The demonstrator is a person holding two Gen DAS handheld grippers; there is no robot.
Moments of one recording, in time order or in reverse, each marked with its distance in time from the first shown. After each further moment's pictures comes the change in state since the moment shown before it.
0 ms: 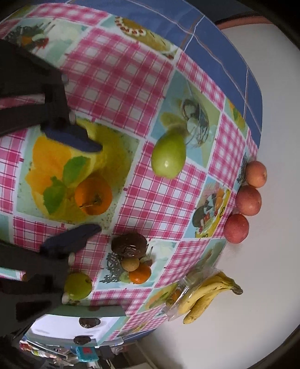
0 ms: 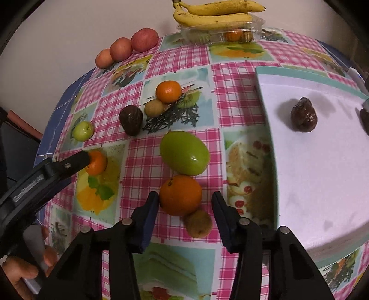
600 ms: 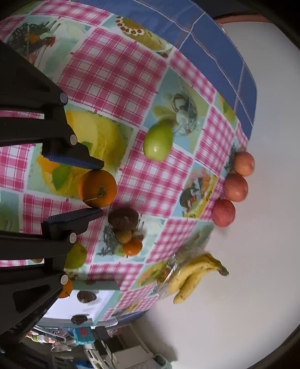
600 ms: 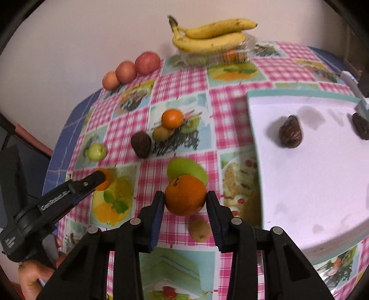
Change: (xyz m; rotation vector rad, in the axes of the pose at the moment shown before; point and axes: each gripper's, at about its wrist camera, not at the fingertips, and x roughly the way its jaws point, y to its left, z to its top) left arm -0.037 -0.008 0.001 -0.011 -0.048 -0.104; right arm -0.037 -0.007 0.007 0.042 -0.111 0.034
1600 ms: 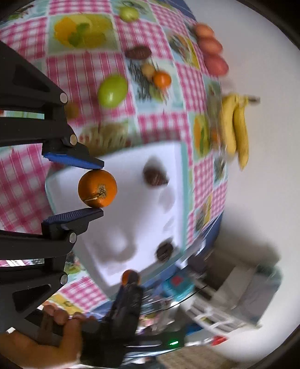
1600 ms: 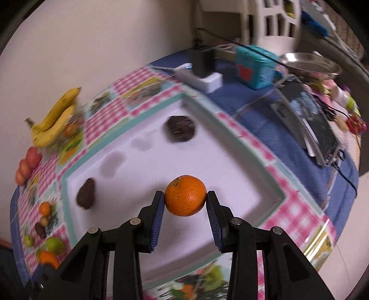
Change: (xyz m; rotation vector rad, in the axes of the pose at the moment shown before) left arm 0.011 -0.208 -0.117 0.579 0.114 -0.219; right arm -0.091 -0.215 -0.009 0.483 -0.190 -0.420
